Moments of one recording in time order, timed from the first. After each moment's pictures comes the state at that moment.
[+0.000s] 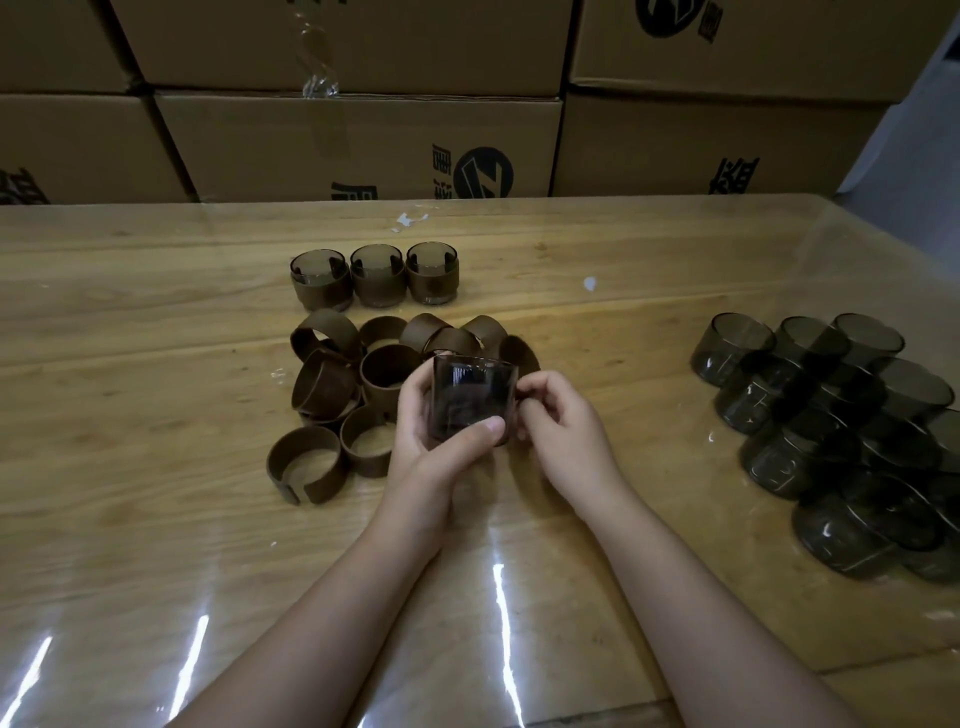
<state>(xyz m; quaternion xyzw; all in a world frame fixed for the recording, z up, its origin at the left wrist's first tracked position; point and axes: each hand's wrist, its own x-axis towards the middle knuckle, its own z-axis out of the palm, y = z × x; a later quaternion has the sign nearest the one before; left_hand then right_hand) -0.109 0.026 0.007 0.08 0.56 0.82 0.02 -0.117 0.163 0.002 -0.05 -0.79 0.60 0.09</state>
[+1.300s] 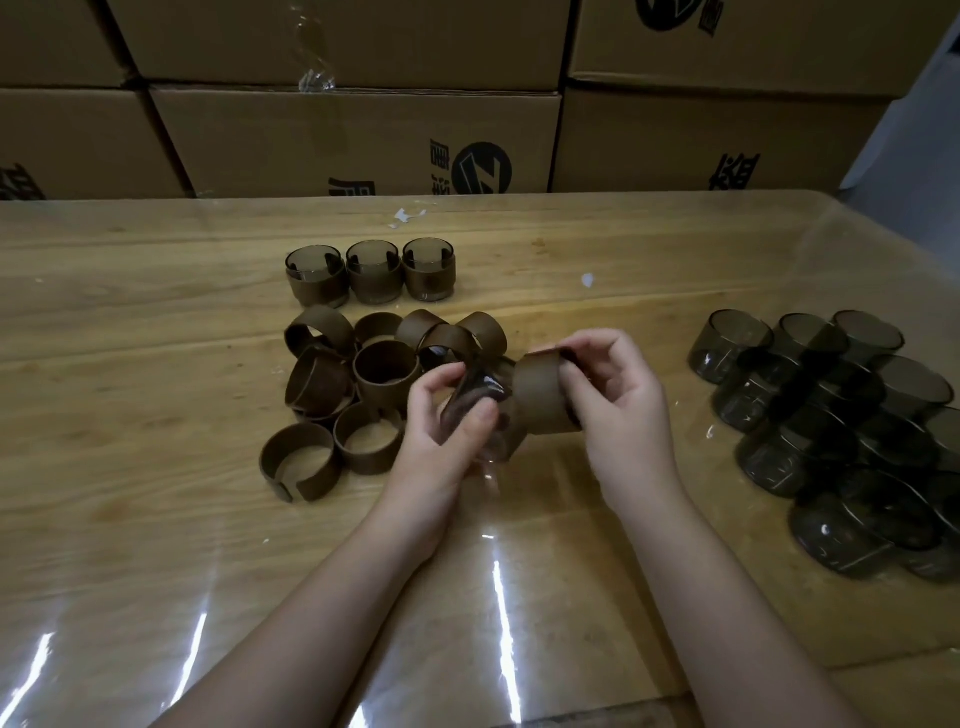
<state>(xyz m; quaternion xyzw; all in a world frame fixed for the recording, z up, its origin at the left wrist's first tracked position) -0.115 0.031 -0.002 0.06 0.56 0.82 0.09 -0.100 0.179 0.034 0.02 -0.70 0.67 0.23</state>
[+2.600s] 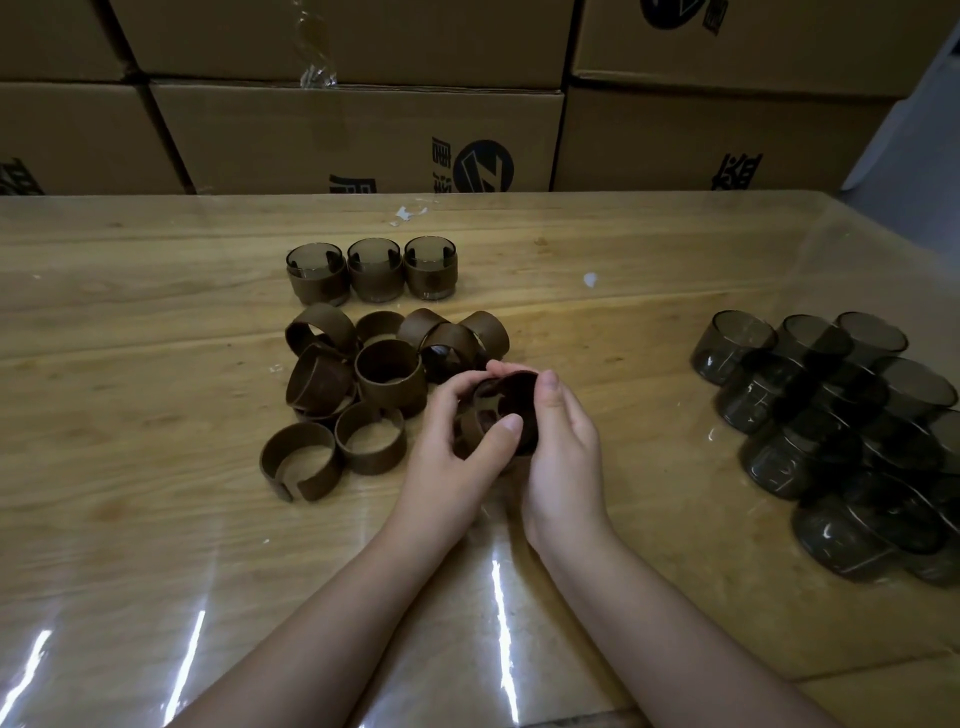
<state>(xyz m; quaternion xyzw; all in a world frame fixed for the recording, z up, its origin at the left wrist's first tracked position) -0.102 0.037 0.010 0.11 0.71 0.69 -0.01 -0.093 0.127 0.014 -0.05 -0.58 0.79 0.17</state>
